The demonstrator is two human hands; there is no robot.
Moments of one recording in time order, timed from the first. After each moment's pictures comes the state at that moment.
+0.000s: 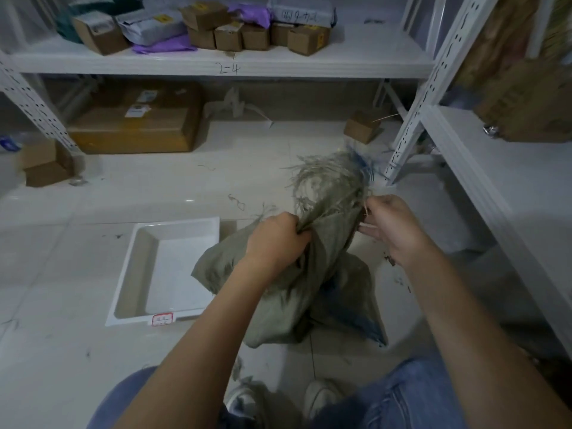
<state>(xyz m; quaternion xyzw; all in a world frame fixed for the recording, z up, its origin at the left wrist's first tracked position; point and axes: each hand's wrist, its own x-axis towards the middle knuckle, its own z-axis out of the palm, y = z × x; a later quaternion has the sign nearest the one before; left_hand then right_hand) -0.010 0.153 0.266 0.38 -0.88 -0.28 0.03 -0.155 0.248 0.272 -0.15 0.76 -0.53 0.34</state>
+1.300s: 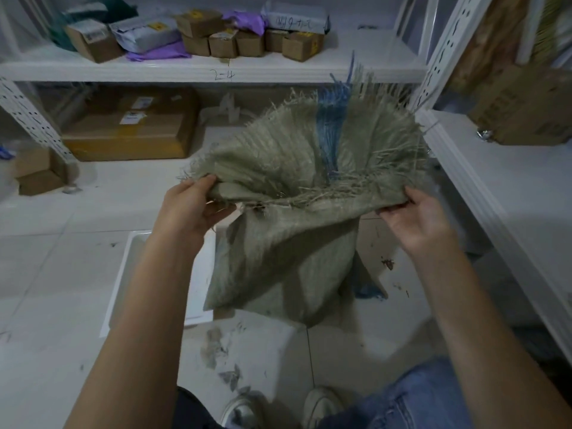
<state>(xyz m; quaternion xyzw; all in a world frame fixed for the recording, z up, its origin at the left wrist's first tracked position) 0.035 0.081 0.308 0.47 -0.41 -0.70 0.34 -0.178 0.255 0.296 0.06 0.41 -0.82 0.39</state>
